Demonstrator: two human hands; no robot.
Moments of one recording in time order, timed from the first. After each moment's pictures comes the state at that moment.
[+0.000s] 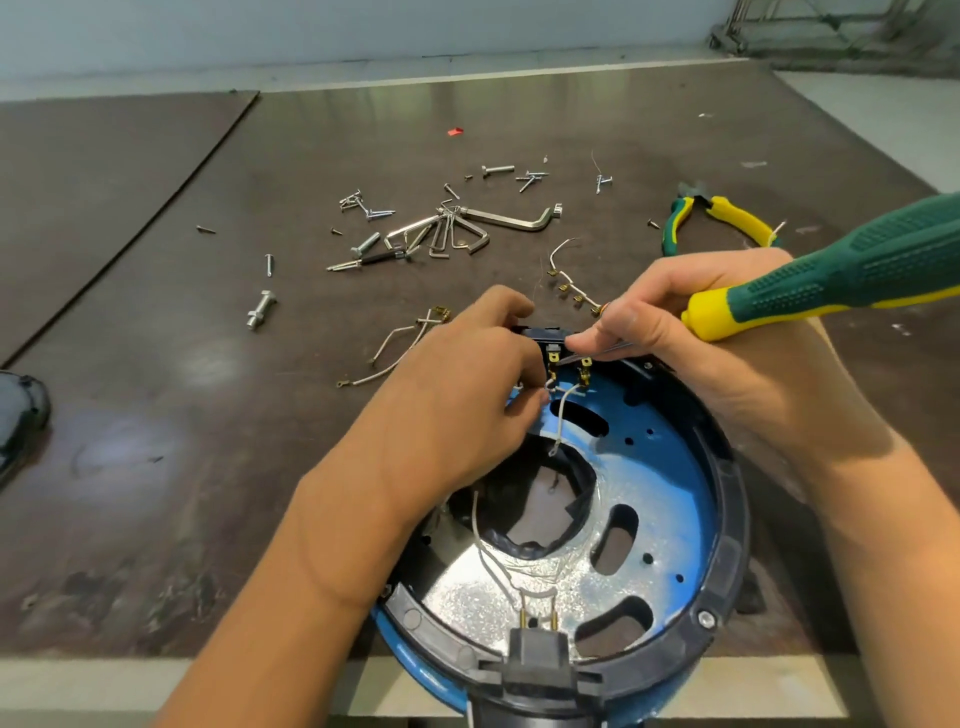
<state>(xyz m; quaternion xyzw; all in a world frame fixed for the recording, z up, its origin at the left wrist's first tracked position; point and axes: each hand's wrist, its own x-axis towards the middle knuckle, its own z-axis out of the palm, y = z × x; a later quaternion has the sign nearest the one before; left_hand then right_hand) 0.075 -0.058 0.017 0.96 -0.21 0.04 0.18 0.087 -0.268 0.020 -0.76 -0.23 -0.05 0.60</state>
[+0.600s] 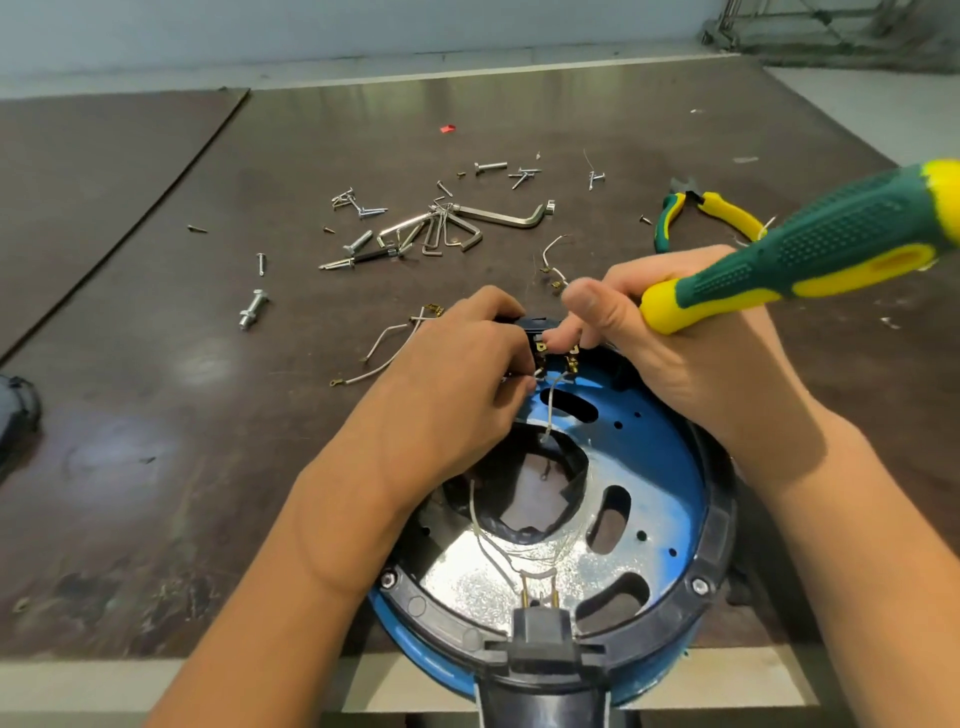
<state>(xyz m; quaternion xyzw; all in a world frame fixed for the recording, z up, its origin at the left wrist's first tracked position) 0.081 -0.058 0.011 0.96 -0.22 0.05 0.19 0.094 -0.248 0.016 -0.81 -0.22 -0.14 0.52</state>
